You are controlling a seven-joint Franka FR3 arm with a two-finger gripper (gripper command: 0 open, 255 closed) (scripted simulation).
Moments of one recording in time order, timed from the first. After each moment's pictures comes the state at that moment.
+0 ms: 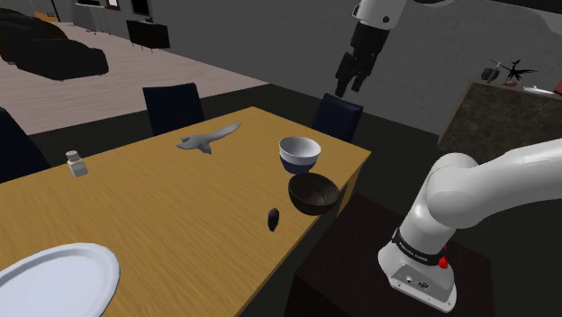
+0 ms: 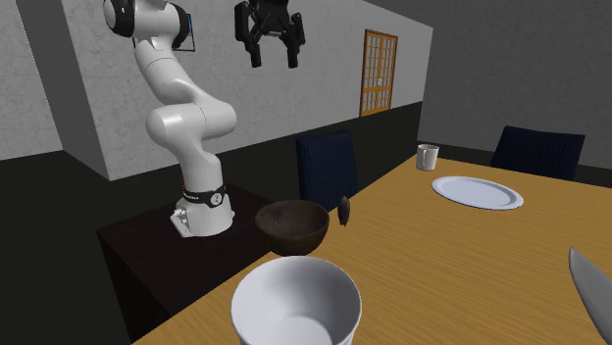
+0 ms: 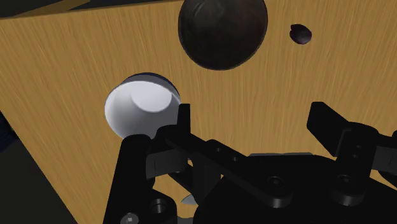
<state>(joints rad) 0.02 -0.82 0.03 -2.29 -0.01 1.60 0.12</state>
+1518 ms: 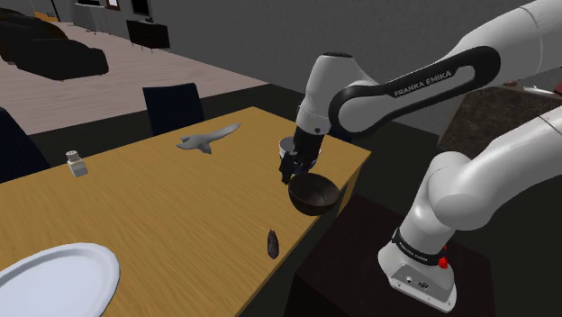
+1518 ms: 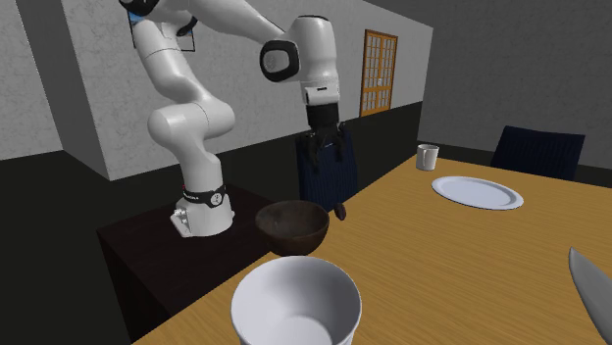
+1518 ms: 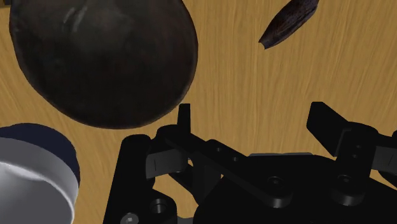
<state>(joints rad) 0.14 -0.55 0.23 -2.72 0.20 2.30 0.28</state>
